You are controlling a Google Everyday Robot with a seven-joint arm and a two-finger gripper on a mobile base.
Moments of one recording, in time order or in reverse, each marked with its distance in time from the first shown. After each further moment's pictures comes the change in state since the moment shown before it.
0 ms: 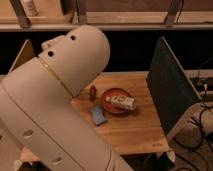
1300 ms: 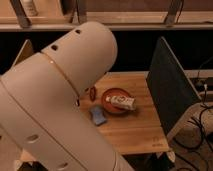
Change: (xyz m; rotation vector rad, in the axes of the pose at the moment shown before) arm -0.049 0.000 0.015 0.040 -0.038 0.120
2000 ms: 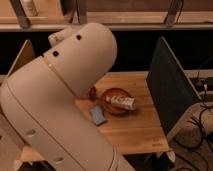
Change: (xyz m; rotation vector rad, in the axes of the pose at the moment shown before) arm 0.068 0.042 -0.046 -0.082 0.116 -0.003
